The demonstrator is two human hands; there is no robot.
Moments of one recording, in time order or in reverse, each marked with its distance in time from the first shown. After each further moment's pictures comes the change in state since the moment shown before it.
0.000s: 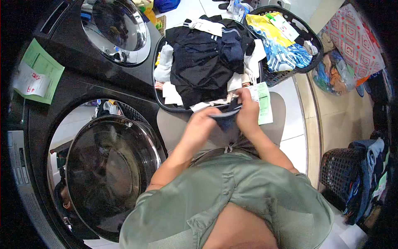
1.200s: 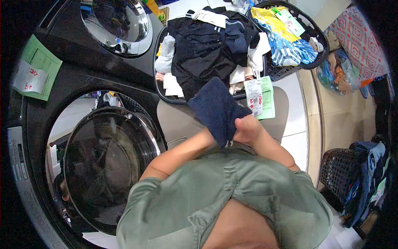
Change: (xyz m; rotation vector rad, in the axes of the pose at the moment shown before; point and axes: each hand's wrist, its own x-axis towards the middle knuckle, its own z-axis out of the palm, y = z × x) left_hand 0.030 -0.031 0.044 -0.556 0.369 -0.117; right_hand -0.022 -0.033 -0.023 1.636 -0.911 0.539
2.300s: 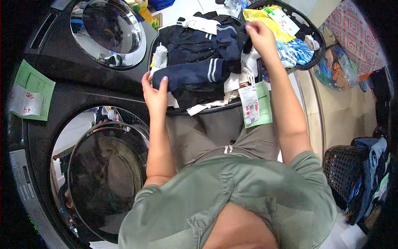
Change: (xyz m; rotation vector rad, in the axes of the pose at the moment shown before) left_hand 0.069 0.127 -0.080 1.110 0.539 0.957; right_hand 0.102 -0.193 -0.107 -1.686 0.968 -0.788
